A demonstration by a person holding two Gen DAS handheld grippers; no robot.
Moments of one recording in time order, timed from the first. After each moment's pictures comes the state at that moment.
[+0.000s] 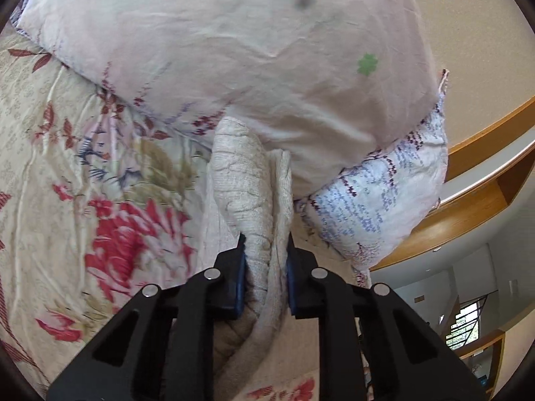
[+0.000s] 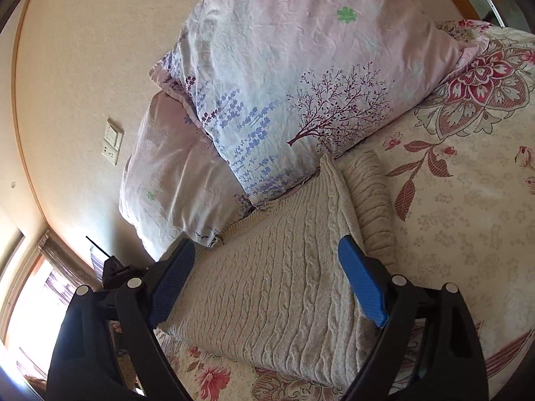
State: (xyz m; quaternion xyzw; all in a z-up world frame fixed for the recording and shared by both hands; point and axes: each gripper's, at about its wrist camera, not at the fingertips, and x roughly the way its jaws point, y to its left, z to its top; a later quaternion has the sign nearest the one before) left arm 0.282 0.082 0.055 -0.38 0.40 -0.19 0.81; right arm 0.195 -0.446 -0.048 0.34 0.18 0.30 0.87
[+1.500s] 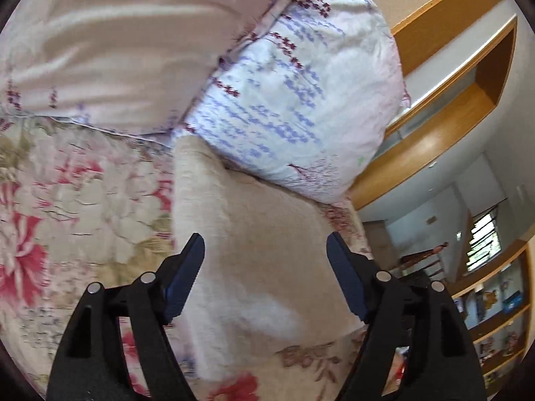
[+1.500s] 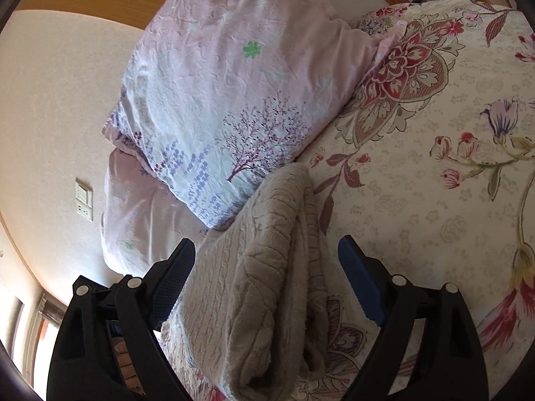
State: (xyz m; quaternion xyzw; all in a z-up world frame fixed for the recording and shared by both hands) left arm 0.269 -0.093 0.076 -0.22 0.43 -0.28 0.83; right arm 0.196 -0.499 -0.065 0.44 0.22 0.20 0.84
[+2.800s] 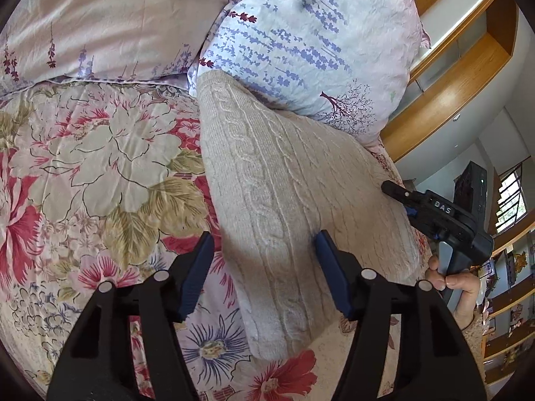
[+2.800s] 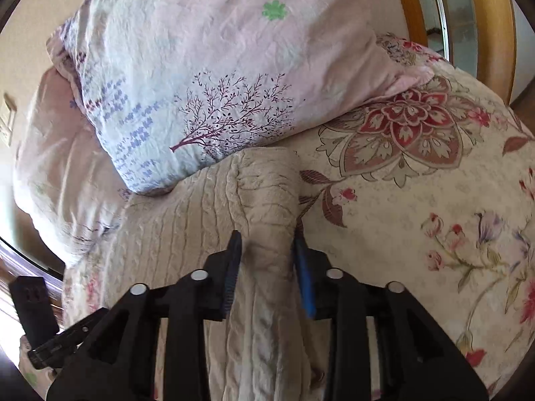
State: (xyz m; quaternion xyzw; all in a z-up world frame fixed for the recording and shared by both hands) left arm 0.254 -0.115 0.021 -0.14 0.48 -0.28 0.82; right arm 0.234 -0.471 -0.025 0.26 0.34 0.09 0.90
